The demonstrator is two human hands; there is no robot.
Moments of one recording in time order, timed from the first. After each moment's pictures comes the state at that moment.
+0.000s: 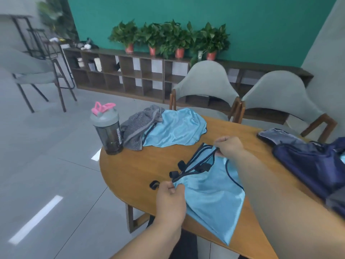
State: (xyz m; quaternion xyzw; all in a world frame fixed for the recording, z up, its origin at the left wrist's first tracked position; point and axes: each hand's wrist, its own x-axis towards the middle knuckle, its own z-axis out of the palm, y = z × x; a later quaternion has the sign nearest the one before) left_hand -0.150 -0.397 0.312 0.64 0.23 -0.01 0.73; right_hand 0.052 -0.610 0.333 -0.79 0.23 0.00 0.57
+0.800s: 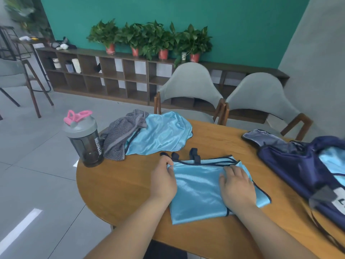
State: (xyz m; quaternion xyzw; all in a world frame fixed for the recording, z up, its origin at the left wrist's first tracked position) left_hand -0.033 -0.404 0.282 0.85 0.03 0.10 0.51; right_hand -0.059 -0.650 0.262 -0.98 0.13 -0.08 0.09
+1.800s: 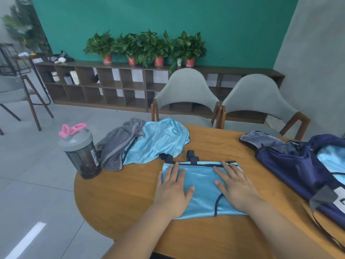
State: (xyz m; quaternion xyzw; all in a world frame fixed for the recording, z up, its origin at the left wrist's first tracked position) left_hand -0.029 -0.423 0.273 0.98 -0.17 -0.03 0.08; right_hand -0.047 -0.683 0.275 -1.00 -0.01 0.02 0.05
